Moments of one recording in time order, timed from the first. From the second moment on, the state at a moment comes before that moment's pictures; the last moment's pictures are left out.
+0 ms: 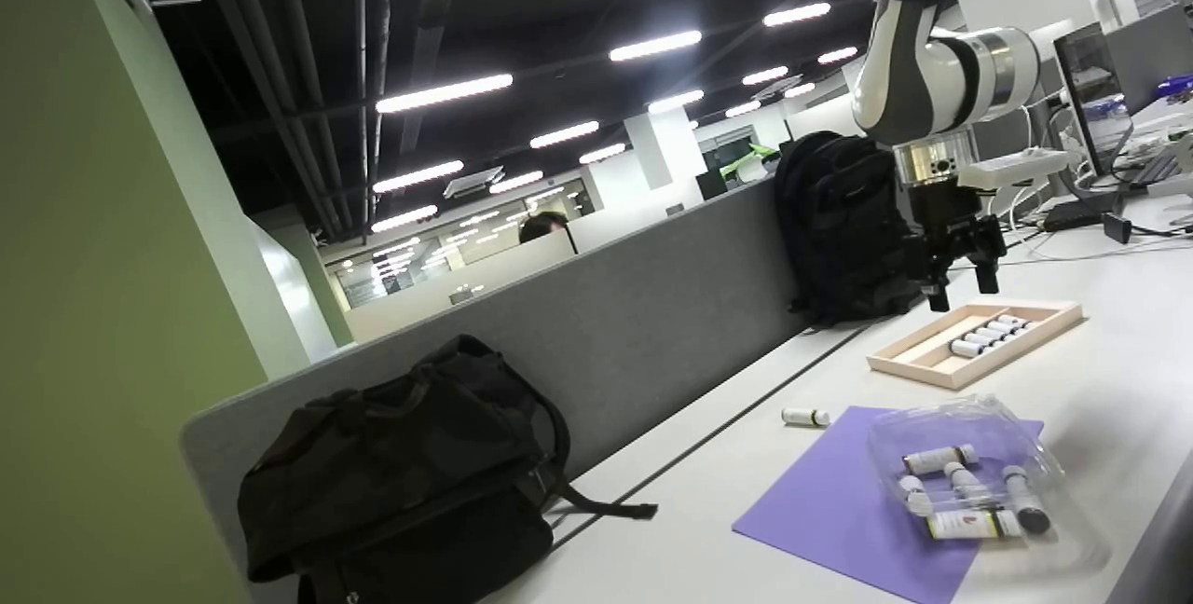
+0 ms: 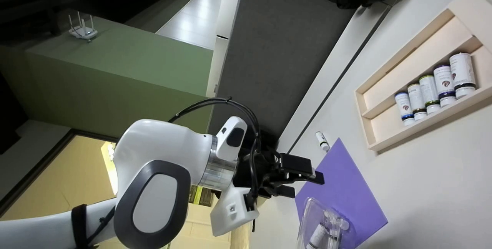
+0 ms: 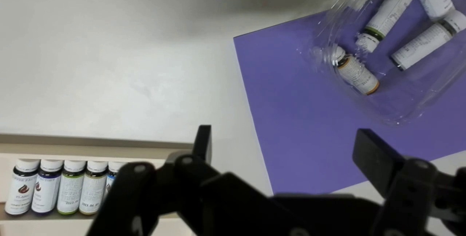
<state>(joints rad) -0.01 0.00 -0.17 -2.64 0.33 2.66 -0.33</state>
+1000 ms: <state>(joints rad) -0.14 0.17 -0.16 -2.54 0.90 2.45 -0.95</state>
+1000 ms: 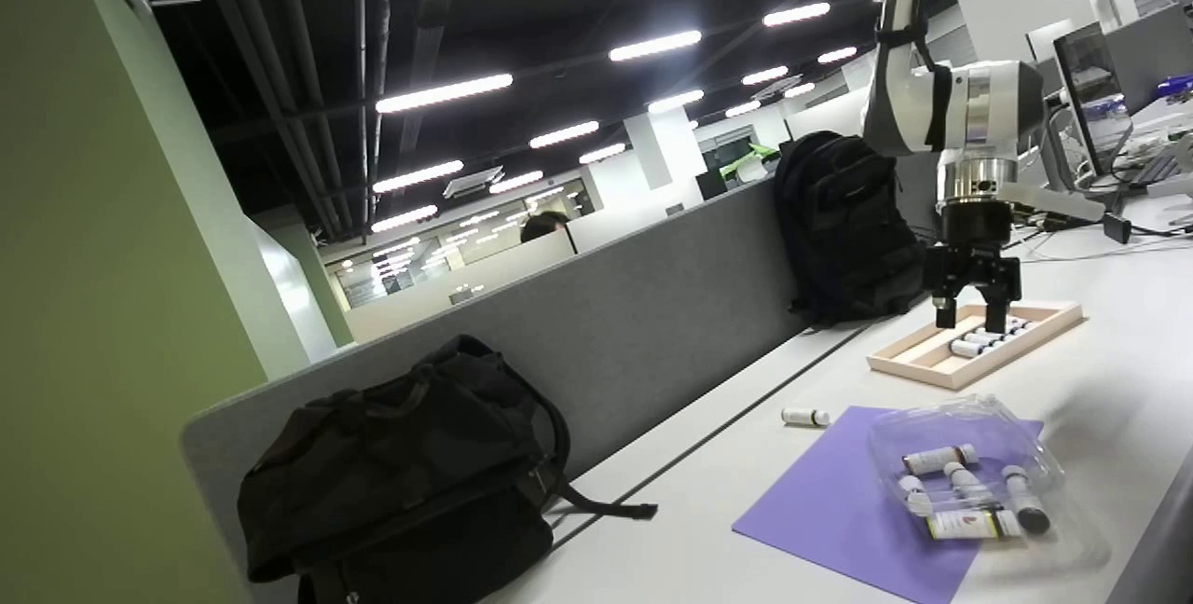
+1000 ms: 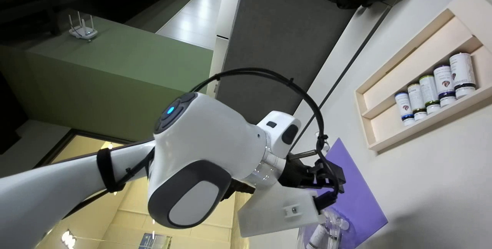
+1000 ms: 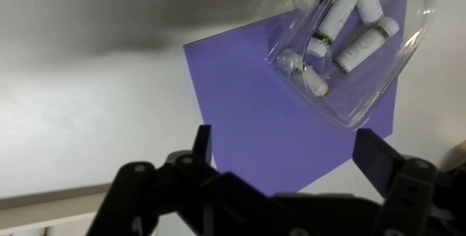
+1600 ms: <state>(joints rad) -0.18 0.37 -0.13 -2.39 0.89 2.33 -0.96</state>
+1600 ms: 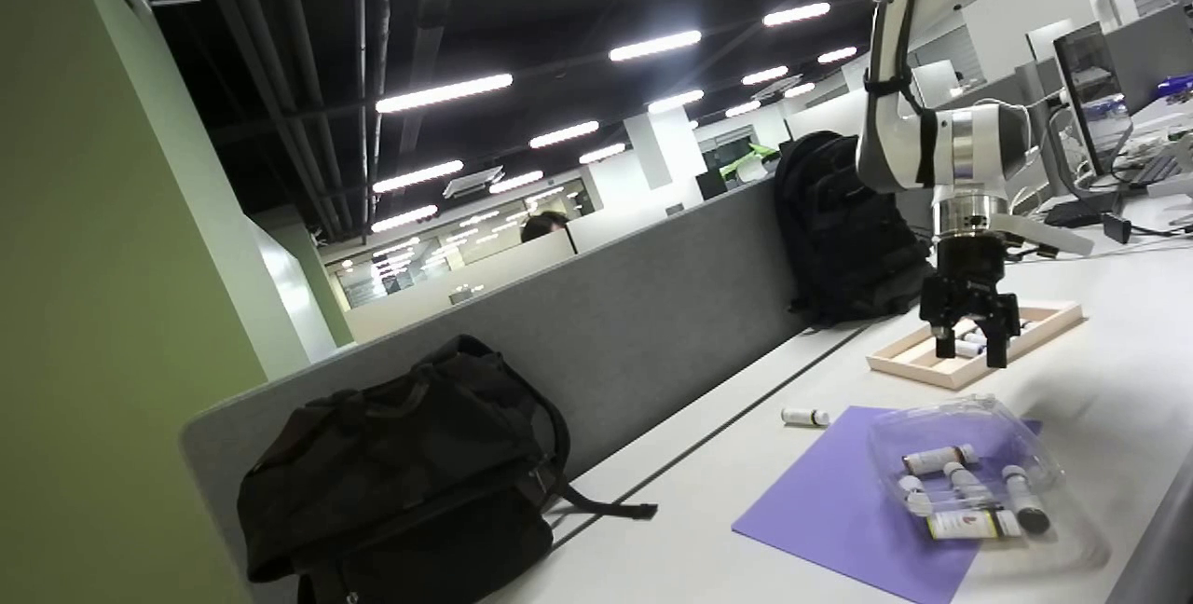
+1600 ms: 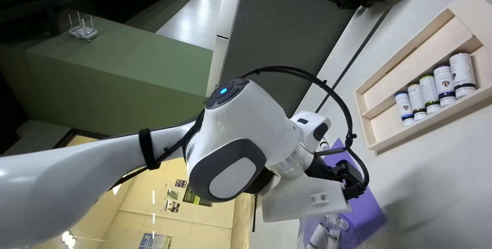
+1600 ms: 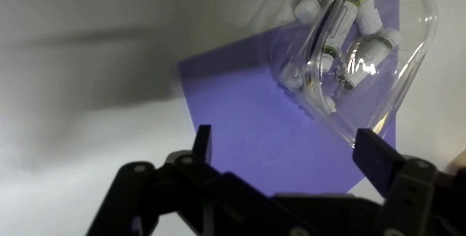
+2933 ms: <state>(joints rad) -0.22 0.40 -0.09 -2.39 0.90 2.17 -1.12</state>
